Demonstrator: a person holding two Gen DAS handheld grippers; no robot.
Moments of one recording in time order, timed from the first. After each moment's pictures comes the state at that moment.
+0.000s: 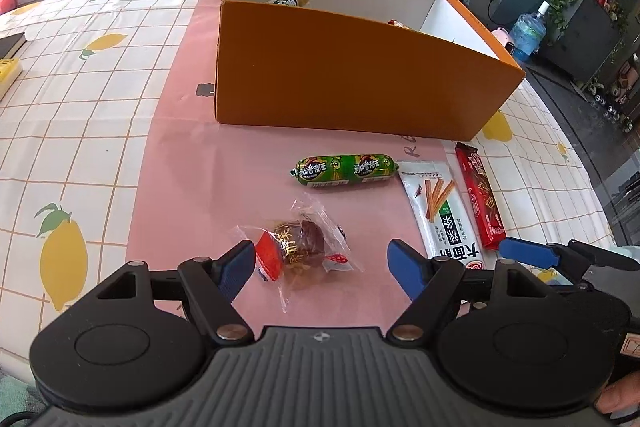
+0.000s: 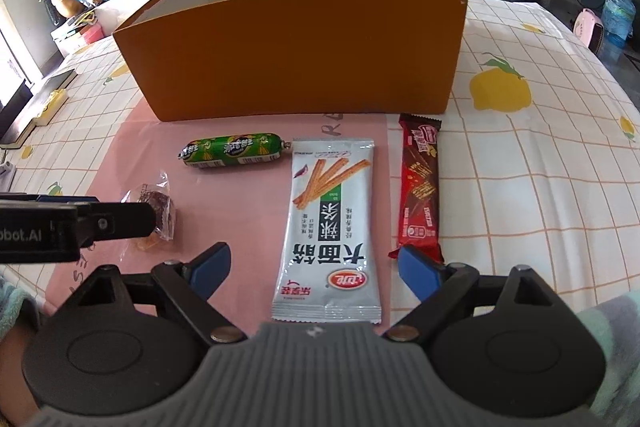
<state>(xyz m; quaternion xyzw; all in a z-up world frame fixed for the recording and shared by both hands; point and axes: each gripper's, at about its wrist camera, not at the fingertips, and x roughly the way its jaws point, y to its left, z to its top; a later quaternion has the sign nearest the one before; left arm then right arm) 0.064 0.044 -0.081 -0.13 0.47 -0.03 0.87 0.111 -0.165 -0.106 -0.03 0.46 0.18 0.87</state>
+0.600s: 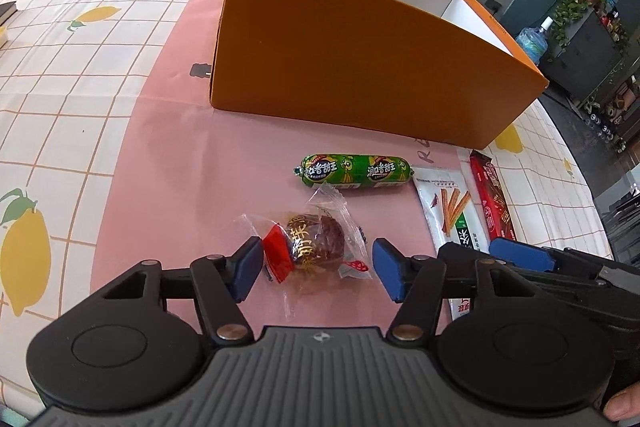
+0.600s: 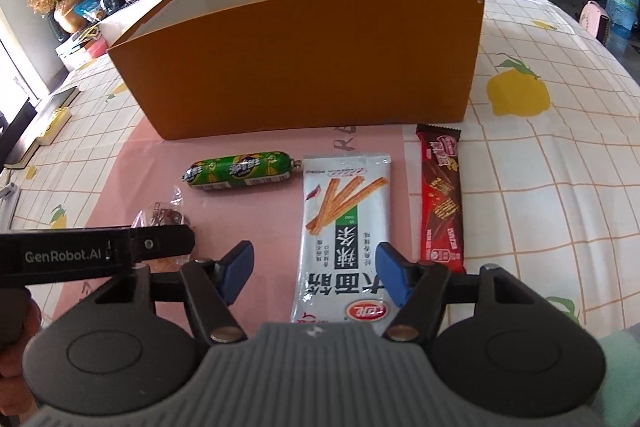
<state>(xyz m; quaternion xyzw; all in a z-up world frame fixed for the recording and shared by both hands) 0.080 0.051 -0.108 -0.16 0.46 -0.03 0.87 0.129 -0.162 -0.111 0.01 0.45 0.16 0.88</state>
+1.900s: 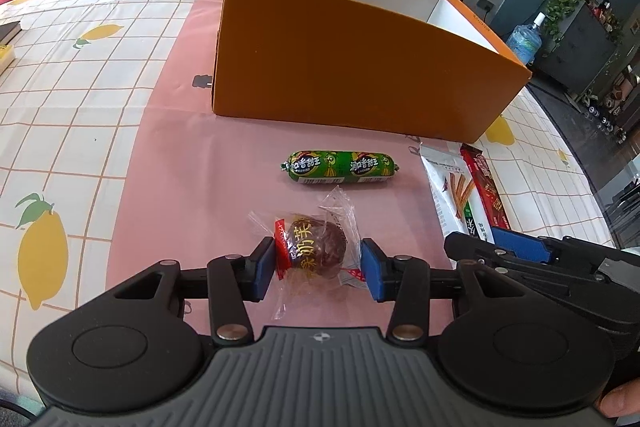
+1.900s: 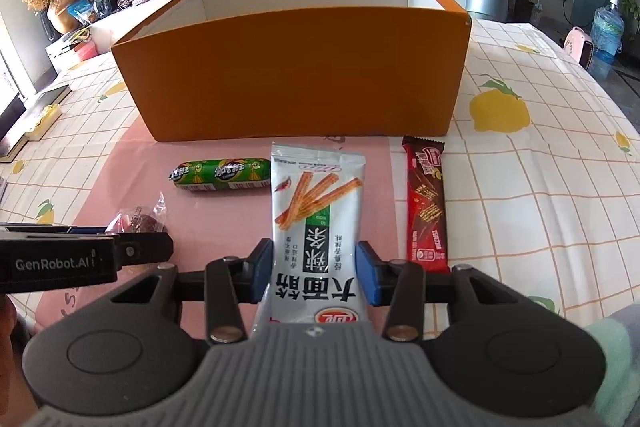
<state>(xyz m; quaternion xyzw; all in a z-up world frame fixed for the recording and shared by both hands) 0.063 0.049 -0.093 -0.14 0.45 -0.04 0.88 0.106 -0.161 -0.104 -0.02 0.42 0.16 0.89</state>
